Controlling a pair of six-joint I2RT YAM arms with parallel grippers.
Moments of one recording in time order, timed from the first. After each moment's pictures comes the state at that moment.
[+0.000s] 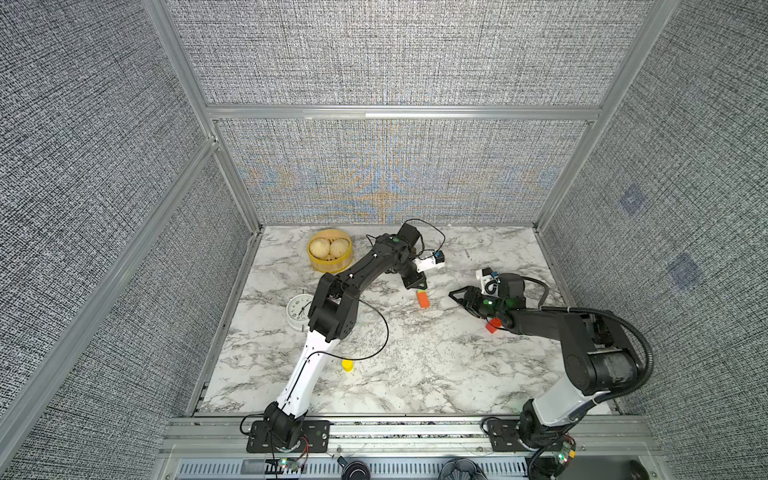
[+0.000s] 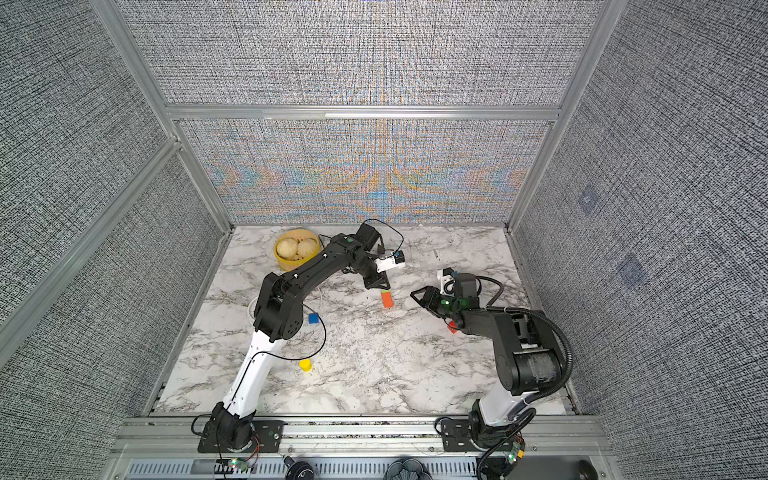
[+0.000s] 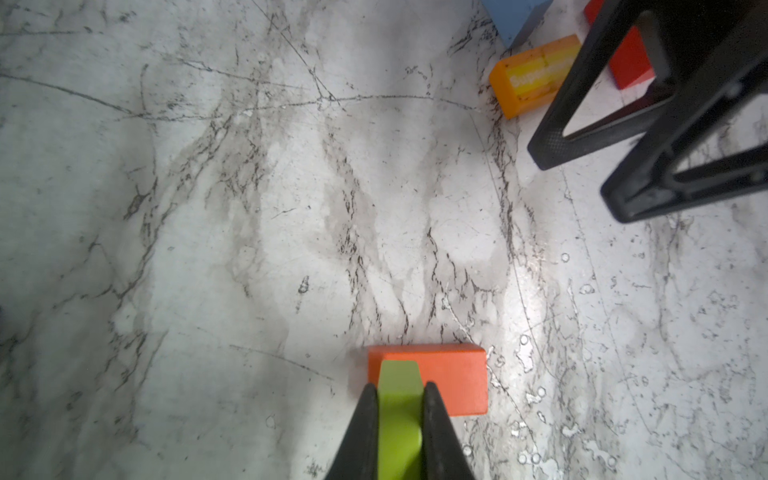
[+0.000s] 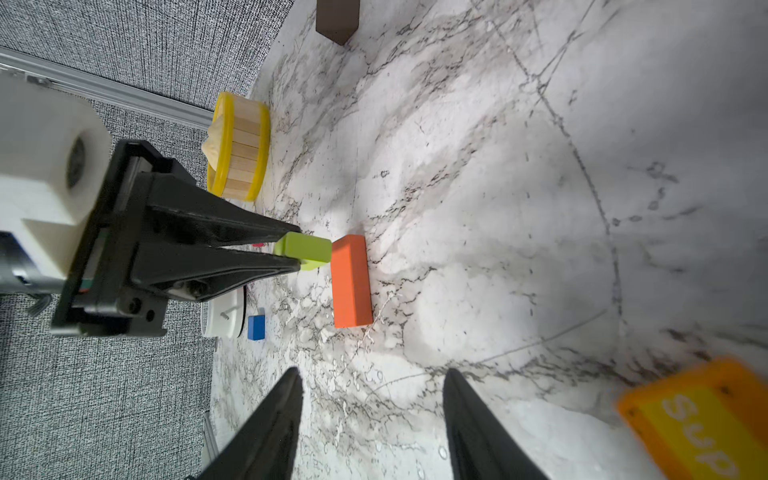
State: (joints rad) left arm -0.64 2.48 2.24 -0.96 0.50 0.65; right arm 0.10 1.66 0.65 0.35 -0.66 0.69
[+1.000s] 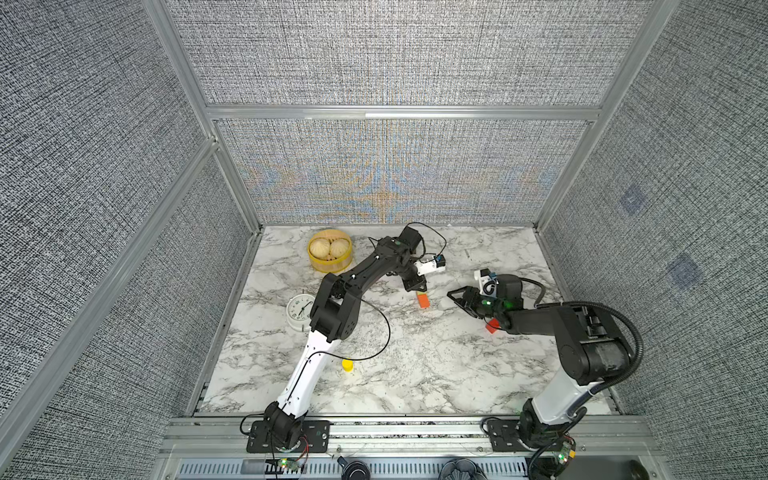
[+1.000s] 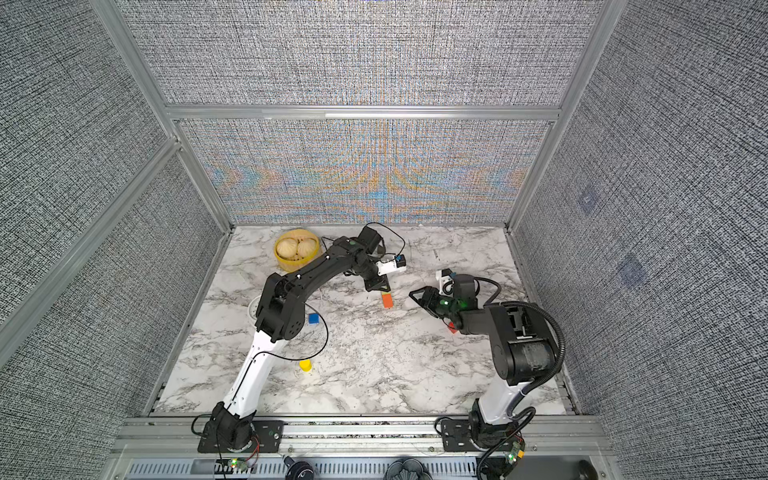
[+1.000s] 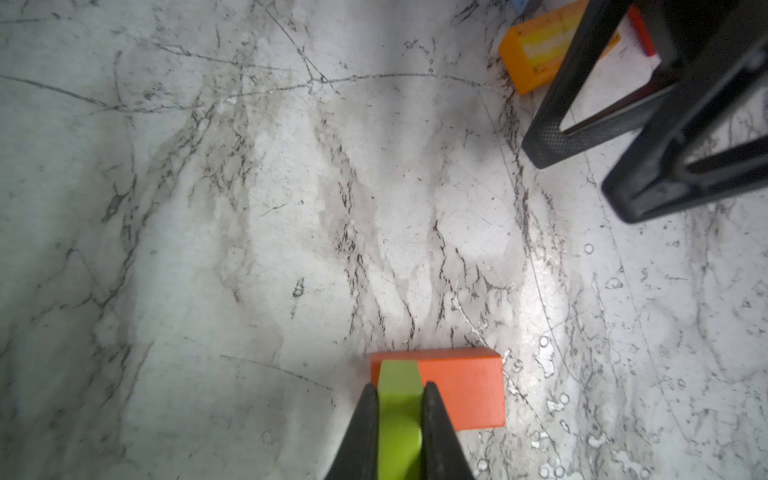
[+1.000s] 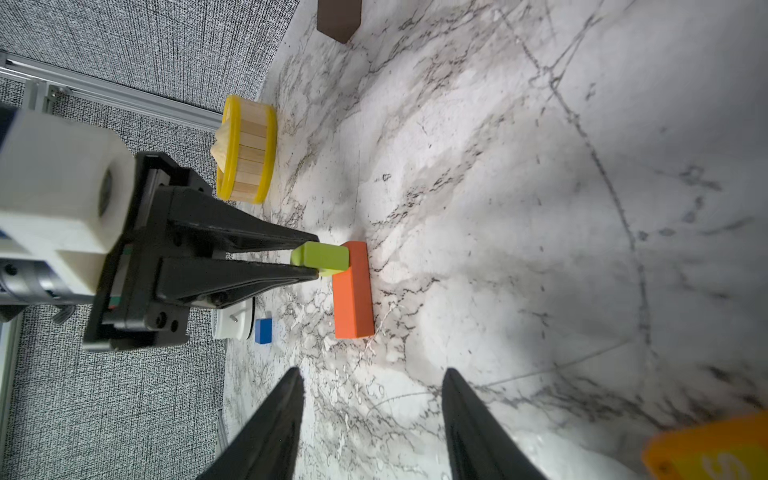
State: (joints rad) left arm -0.65 2.49 2.22 -0.94 0.47 0.68; right arm 0.09 1.71 0.64 0.44 -0.69 0.73
